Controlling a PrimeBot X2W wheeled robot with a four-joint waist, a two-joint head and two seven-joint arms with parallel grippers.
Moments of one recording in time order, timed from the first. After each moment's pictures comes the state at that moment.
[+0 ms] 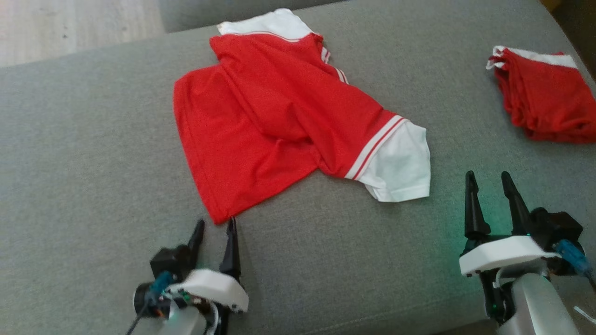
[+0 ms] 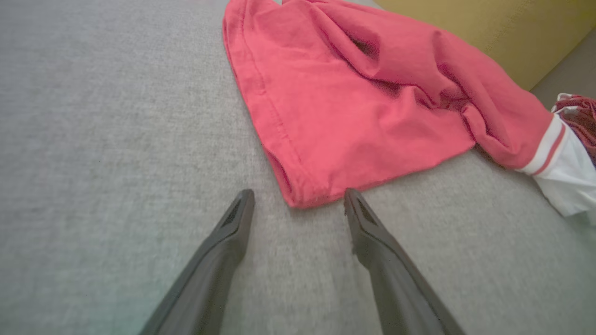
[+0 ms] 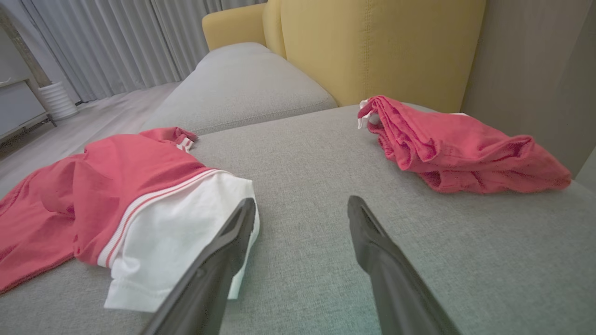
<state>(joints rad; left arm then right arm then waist) -0.23 0.05 -0.44 0.64 -0.53 0.06 -0.26 -0.15 -0.05 -0.04 0.42 0.17 0.13 -0.25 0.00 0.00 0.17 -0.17</state>
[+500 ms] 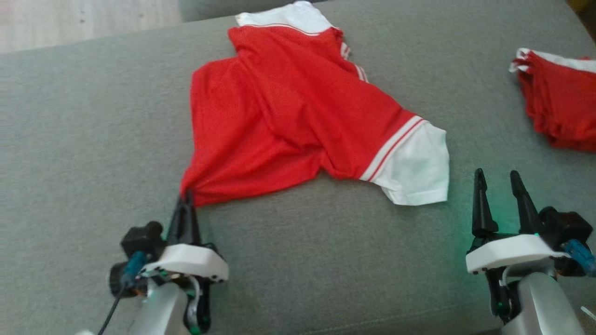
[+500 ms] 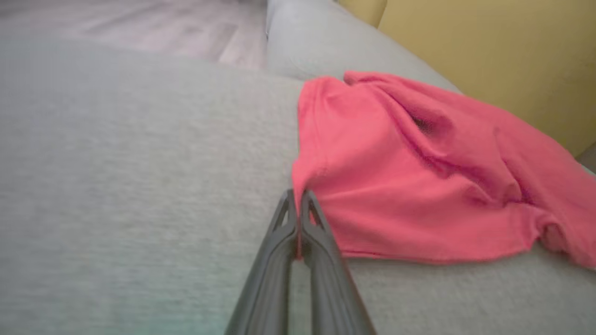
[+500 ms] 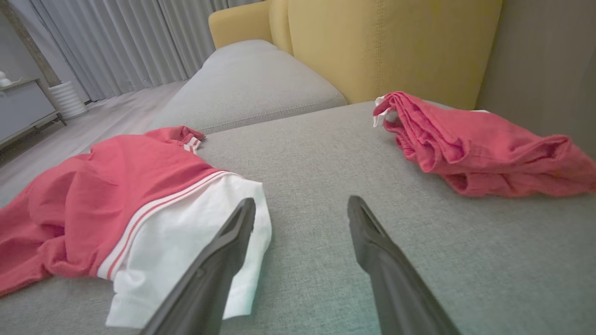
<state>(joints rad) -0.29 0.04 -0.30 0.60 -0.49 0.09 -0.26 -0.16 -0.05 -0.07 0.41 0.18 0.13 -0.25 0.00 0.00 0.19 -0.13</state>
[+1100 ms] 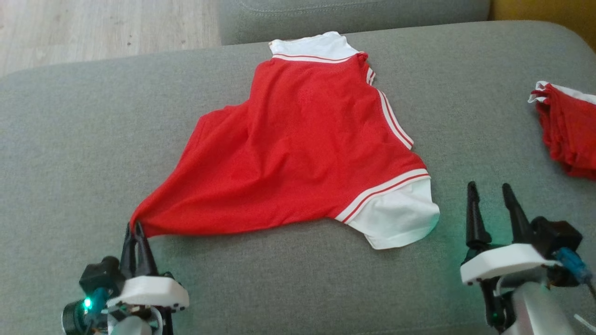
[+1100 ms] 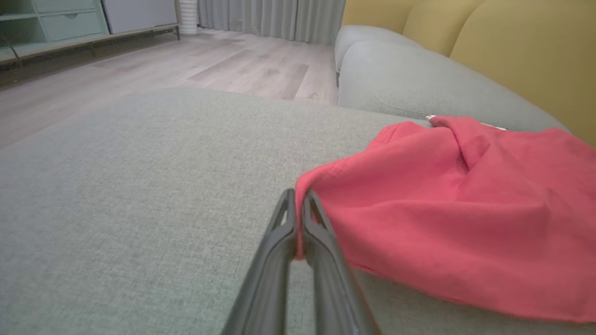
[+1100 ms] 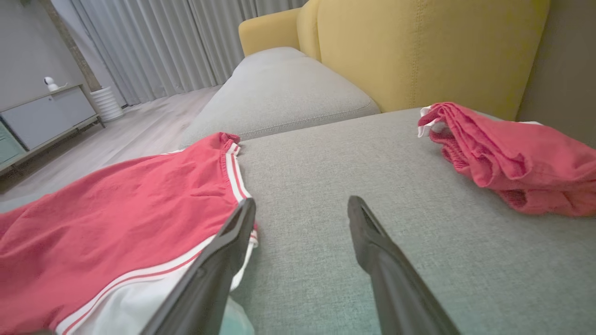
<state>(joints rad) -0.14 0.04 -0.02 0.51 -0.28 0.09 -0.26 -0.14 -0.05 -0.05 0.45 0.19 0.13 -0.25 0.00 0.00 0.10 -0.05</state>
